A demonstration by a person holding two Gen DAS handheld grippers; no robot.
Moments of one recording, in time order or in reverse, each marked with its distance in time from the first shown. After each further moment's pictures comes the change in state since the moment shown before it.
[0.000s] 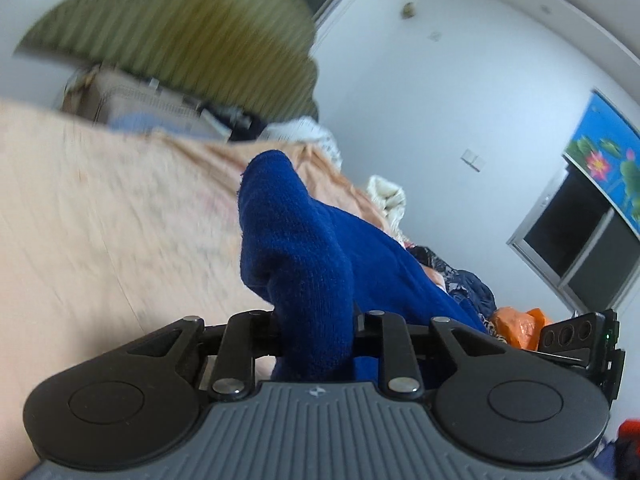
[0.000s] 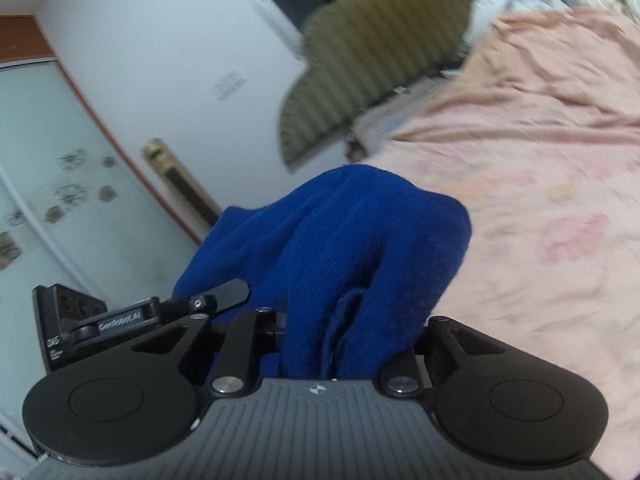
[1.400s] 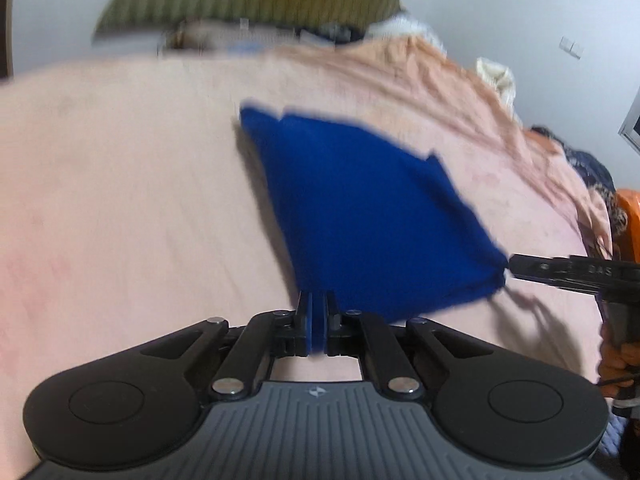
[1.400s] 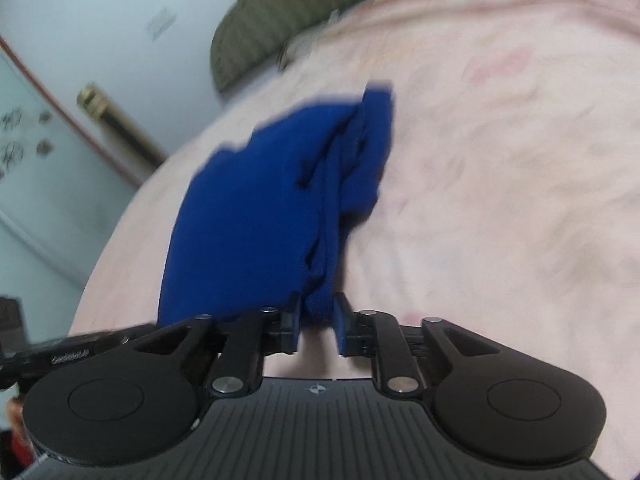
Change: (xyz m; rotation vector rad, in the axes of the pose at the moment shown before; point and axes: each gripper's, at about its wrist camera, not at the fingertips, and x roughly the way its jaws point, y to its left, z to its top) left arm -0.038 0.018 -0.086 0.143 0.248 0.411; right arm -0.007 -0.023 -0.096 0.065 0.139 -0.231
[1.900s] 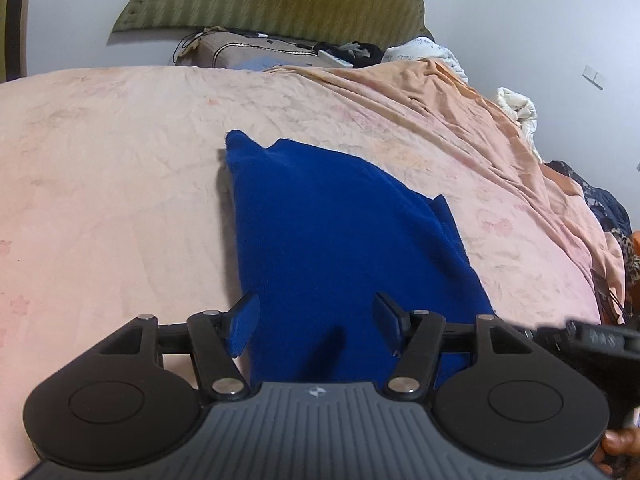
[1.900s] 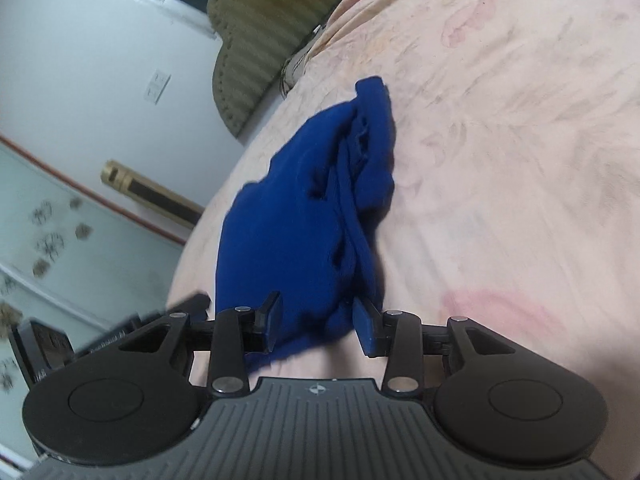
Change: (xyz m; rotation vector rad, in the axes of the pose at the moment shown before) left arm 0.043 -0.024 0.031 -0.096 -0.021 0.032; right arm 0.012 -0.027 -0.010 0.307 -0.018 0.211
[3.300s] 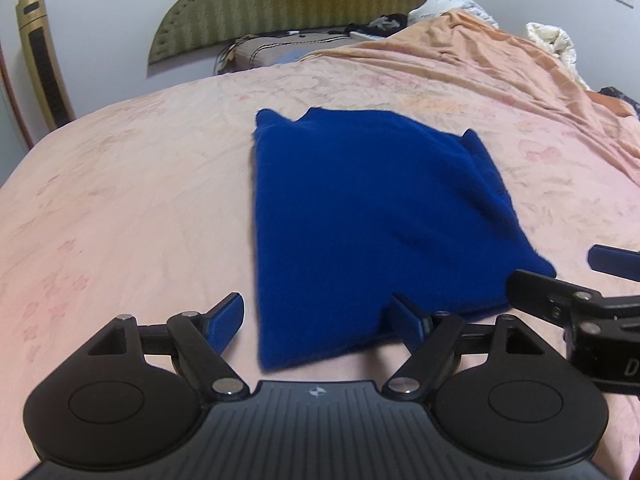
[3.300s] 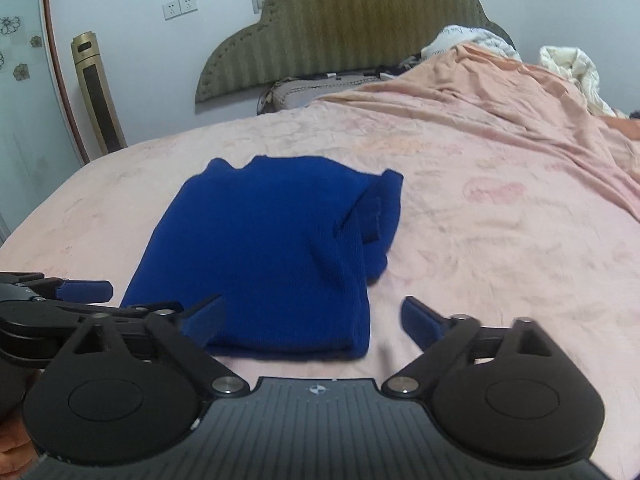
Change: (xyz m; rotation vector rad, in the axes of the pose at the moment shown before) left arm -0.010 -0.051 -0.044 0.171 0.034 0.311; right arm 0.013 0.097 -0.034 -0.633 -0.109 -0.455
